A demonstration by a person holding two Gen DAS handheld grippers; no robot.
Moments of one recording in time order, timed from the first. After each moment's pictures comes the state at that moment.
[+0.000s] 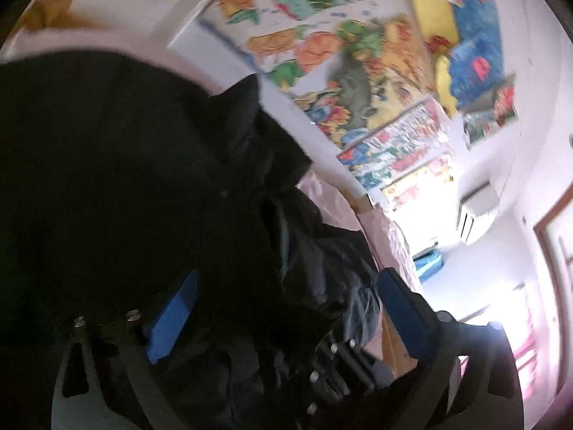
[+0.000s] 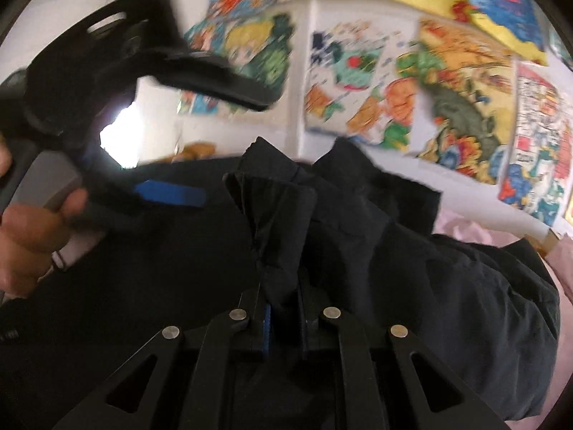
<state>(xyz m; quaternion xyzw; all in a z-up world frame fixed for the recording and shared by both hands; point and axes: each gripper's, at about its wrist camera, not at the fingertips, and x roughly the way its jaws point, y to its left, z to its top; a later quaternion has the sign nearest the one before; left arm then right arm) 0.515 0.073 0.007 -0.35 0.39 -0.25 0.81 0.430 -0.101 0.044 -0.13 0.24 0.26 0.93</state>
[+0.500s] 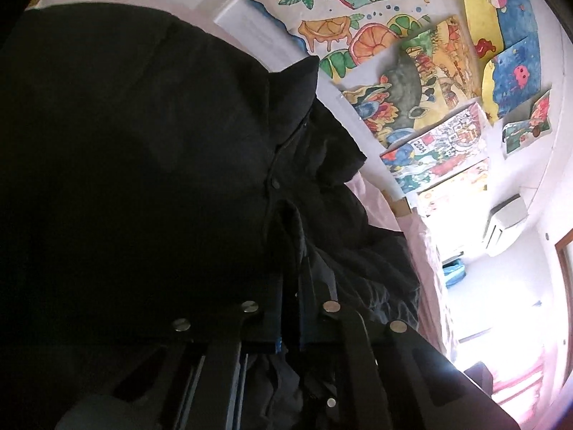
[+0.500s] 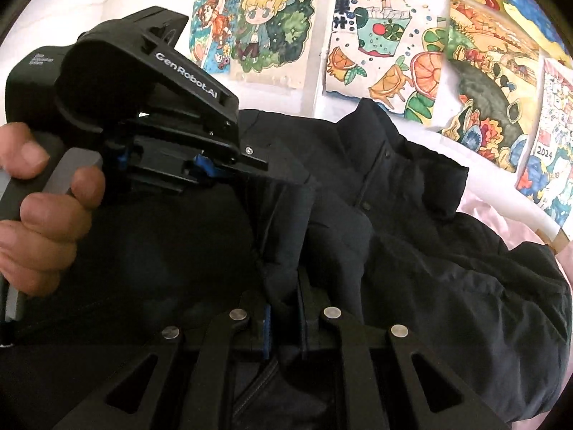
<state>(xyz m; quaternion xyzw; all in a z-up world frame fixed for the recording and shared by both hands) 0.536 0.081 -0.034 -0.34 0.41 -0.19 0.82 0.439 -0.084 0.015 -0.16 0.28 0.26 0.91</state>
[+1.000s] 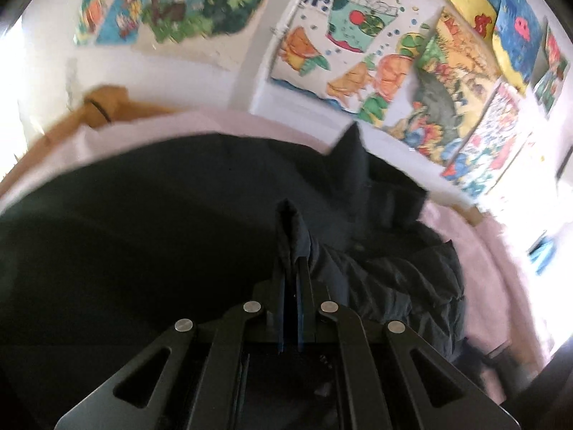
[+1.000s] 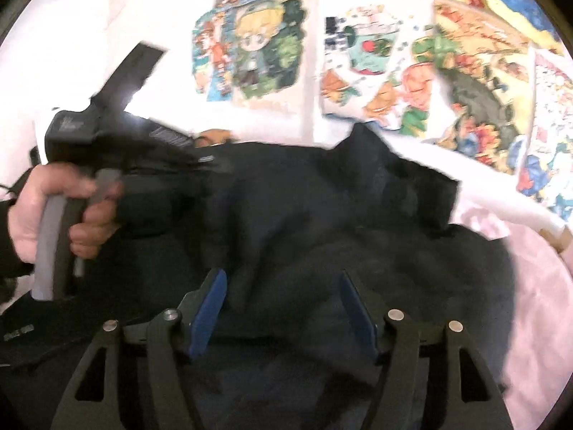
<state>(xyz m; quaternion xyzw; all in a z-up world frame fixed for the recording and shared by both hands) 0.526 0.108 -0.002 -0.15 0.36 -0.05 0.92 0.438 -0.112 0.058 -0.12 0.26 0.28 0.92</state>
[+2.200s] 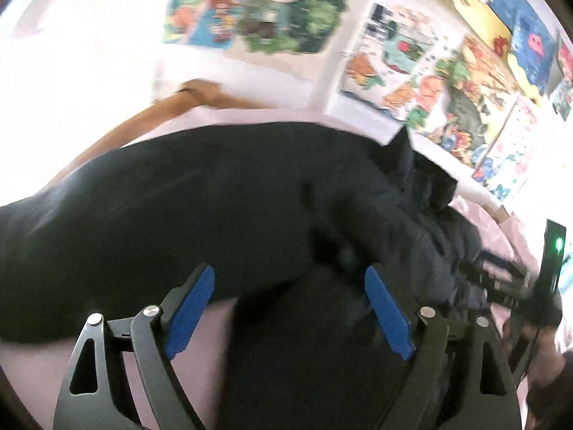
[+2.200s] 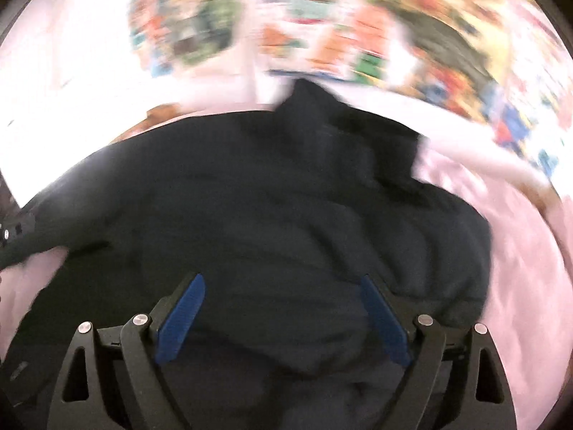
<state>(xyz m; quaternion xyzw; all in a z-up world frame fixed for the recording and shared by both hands) 0.360 0.169 0.016 -0.17 0.36 0.05 0.92 0.486 -0.116 0.047 -0.12 0.36 0.24 0.89</state>
